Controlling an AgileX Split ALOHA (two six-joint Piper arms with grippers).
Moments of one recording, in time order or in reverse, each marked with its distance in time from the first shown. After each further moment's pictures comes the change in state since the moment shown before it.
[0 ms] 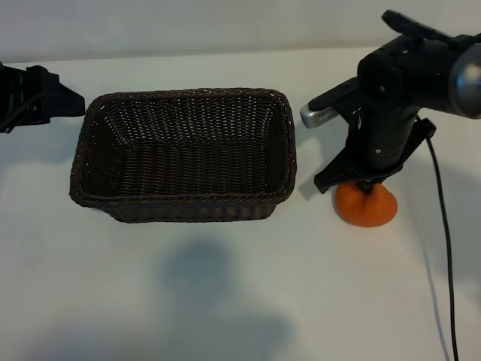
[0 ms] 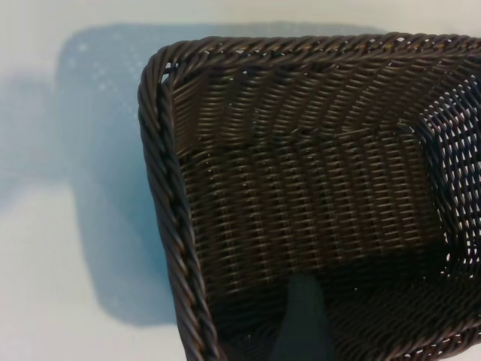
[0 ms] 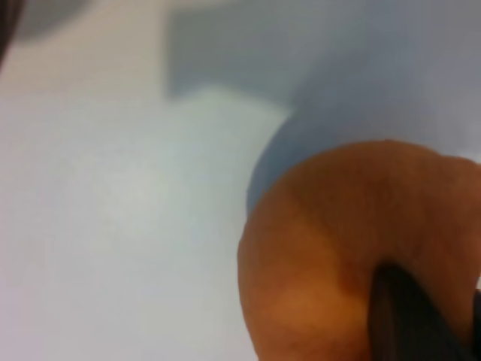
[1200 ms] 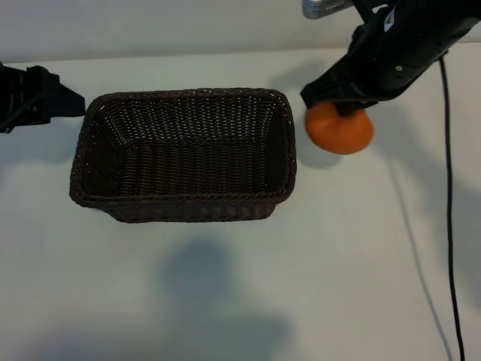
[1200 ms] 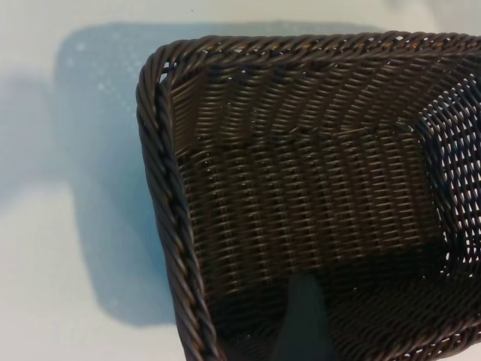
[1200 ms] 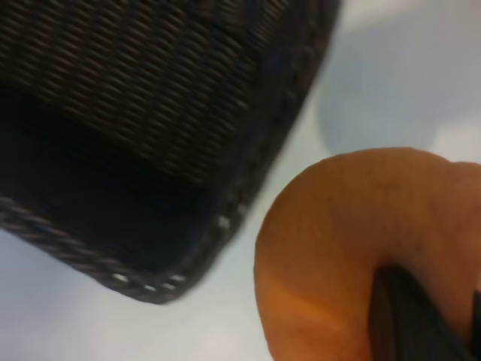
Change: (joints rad) left arm 0.000 0.000 0.000 -0.002 0.000 0.004; right arm -0.023 -0.226 -0.177 0.217 0.042 -0.111
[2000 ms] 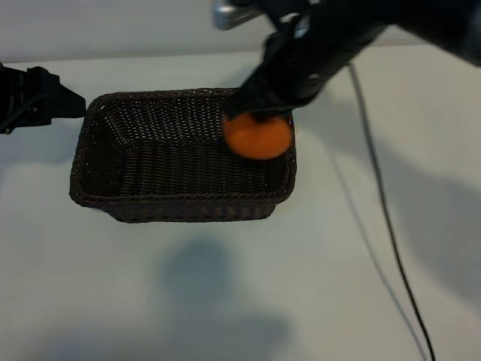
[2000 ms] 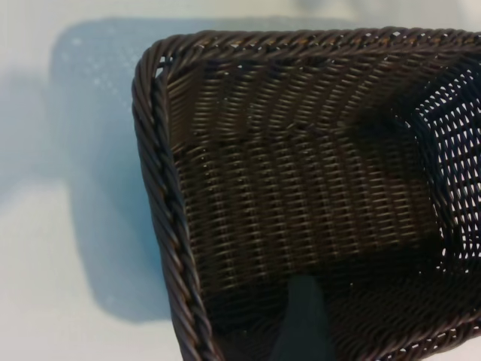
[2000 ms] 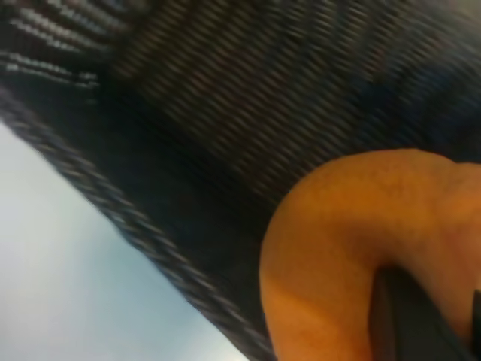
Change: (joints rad) left arm 0.000 0.000 0.000 -0.001 0.010 -0.003; right arm 0.158 0.174 -0.178 0.121 -0.048 -0.110
